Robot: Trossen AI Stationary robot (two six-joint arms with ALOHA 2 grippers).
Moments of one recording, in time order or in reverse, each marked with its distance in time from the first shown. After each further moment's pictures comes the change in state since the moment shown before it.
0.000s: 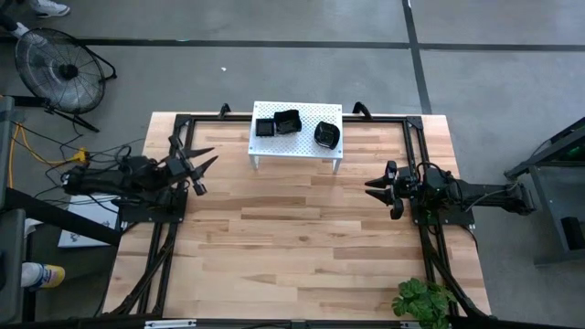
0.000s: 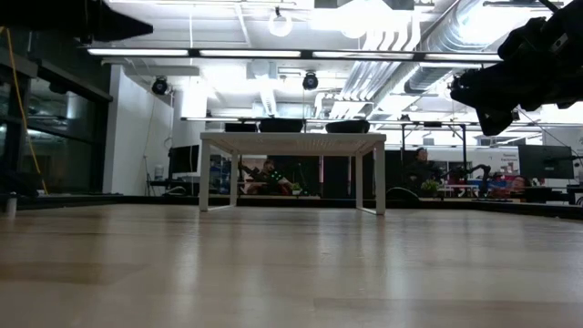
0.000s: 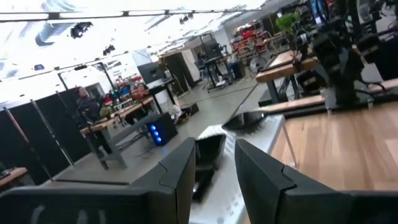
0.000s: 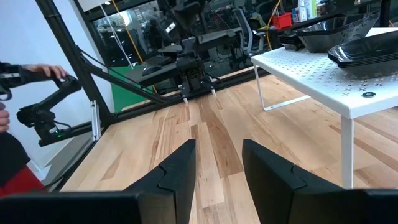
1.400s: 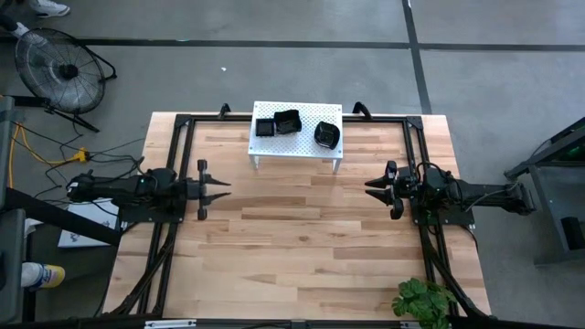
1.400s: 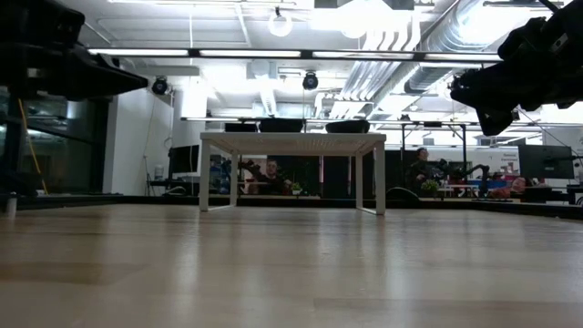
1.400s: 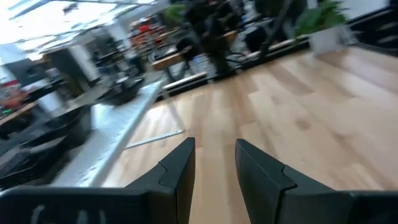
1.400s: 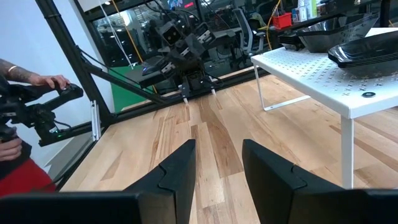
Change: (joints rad) left arm 0.059 -0.124 -0.248 -0.106 0.467 -0.103; right arm 0.000 0.000 0.000 0.000 0.000 0.000
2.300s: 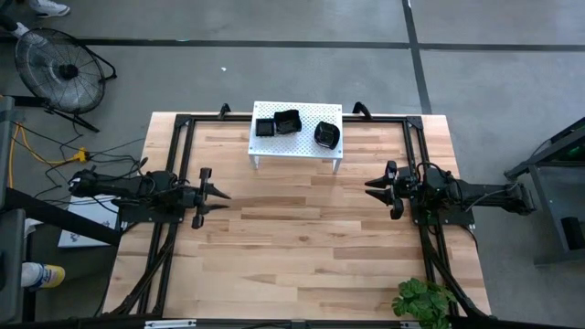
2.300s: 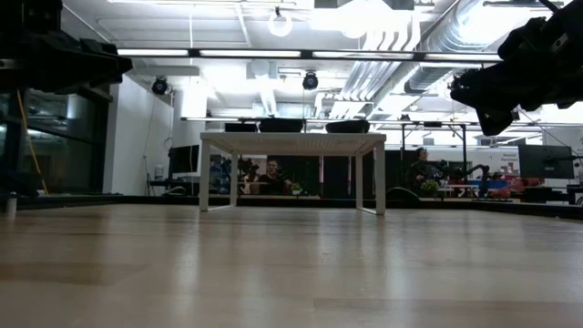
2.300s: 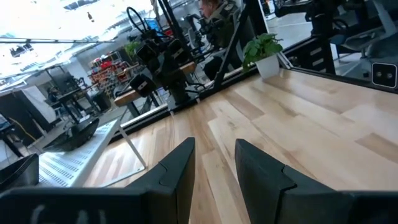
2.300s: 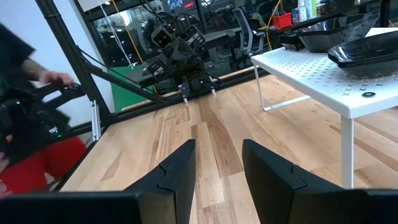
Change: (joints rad) left arm -0.072 0.000 -0.054 0.105 0.161 0.051; right arm 0.000 0.000 0.000 0.000 0.000 0.000
